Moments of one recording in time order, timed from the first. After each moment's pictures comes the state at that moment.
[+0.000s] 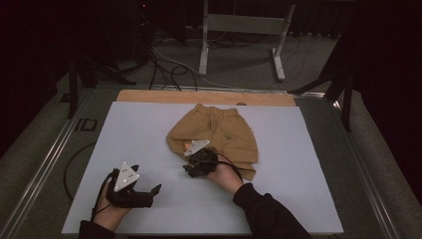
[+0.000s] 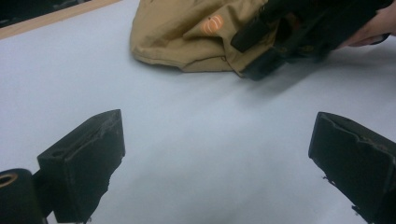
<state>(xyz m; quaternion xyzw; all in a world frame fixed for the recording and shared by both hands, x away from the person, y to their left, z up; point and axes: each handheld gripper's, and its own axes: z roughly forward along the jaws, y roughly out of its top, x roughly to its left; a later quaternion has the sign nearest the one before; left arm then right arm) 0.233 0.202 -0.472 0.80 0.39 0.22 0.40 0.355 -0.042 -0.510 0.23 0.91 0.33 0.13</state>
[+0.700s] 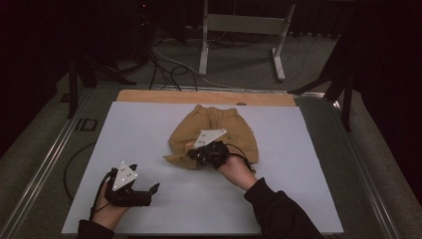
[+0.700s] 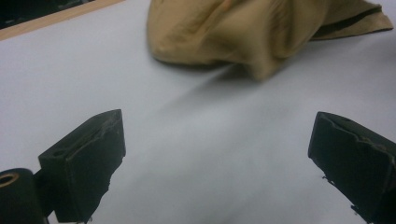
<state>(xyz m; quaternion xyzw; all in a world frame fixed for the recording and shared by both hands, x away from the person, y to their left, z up) 0.236 0.206 -0.475 0.80 0.39 0.23 0.40 0.341 -0.070 -0.434 0.17 0.89 0.42 0.11</state>
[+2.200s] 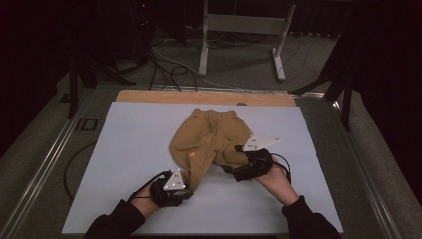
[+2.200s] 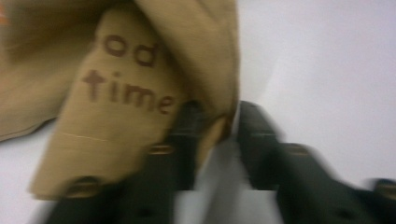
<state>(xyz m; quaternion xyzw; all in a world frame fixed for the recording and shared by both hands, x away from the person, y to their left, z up) 0.269 0.114 -0.517 0.91 0.20 0.09 0.35 0.318 -0.184 -0.440 0.26 0.85 0.45 0.11</state>
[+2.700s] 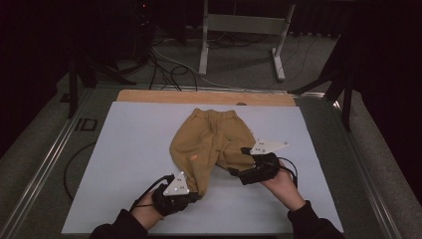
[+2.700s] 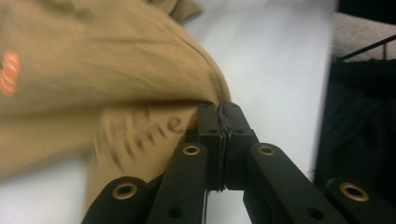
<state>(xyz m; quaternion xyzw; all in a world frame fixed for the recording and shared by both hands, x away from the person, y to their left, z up) 0.225 0.089 -0.465 0.89 0.19 0.06 0.41 0.303 -0.201 -0.435 0.27 0.84 0.46 0.12</state>
